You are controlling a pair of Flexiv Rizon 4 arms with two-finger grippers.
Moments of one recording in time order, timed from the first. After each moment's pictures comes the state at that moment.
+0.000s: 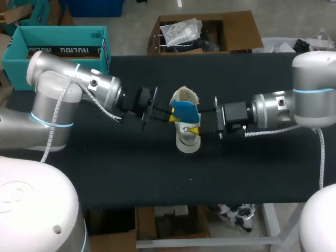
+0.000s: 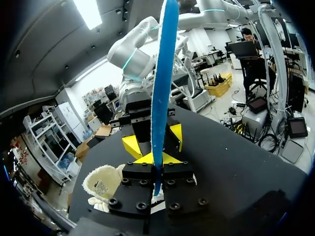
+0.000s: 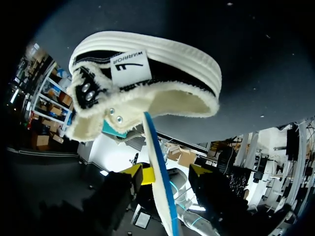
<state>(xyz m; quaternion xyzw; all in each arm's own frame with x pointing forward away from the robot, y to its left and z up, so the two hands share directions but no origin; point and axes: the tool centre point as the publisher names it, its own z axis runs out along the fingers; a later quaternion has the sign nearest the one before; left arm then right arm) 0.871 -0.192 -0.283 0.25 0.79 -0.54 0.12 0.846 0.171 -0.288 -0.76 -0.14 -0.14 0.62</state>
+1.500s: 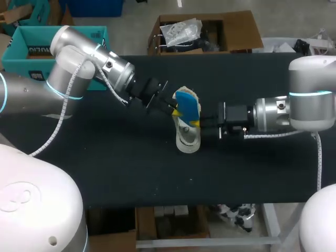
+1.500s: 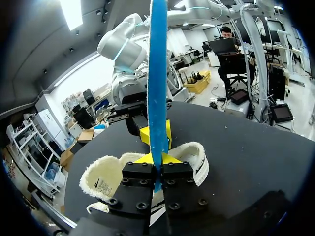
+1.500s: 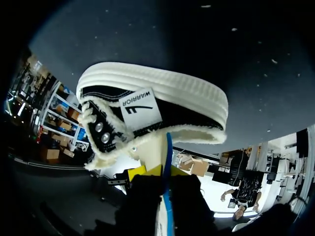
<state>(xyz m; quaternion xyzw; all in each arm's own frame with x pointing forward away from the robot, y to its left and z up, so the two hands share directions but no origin) 0.914 -0.205 -0.309 0.33 0.79 -0.52 0.05 0.875 0.161 -0.315 -0.78 -0.07 -0.15 0.60</state>
